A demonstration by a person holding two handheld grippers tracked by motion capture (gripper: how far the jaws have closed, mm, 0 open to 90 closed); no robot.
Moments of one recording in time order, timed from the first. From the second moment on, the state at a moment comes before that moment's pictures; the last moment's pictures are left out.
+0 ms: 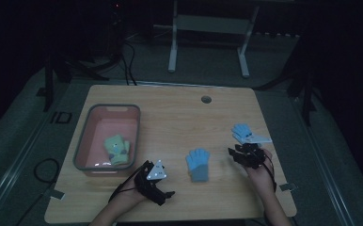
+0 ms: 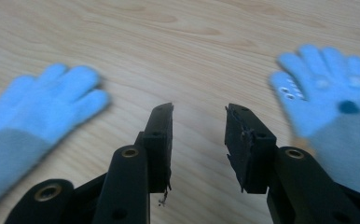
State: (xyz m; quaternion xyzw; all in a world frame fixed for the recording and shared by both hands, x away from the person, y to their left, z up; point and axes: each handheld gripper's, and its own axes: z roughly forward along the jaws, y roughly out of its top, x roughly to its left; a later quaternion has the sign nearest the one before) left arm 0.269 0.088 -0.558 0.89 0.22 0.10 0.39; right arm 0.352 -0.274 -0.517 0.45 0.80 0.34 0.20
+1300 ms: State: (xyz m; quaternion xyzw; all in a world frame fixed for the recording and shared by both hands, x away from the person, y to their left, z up) left arm 0.272 0.090 -0.557 0.89 0.22 0.08 0.39; right arm 0.440 -0.350 -0.536 0.47 0.80 0.32 0.19
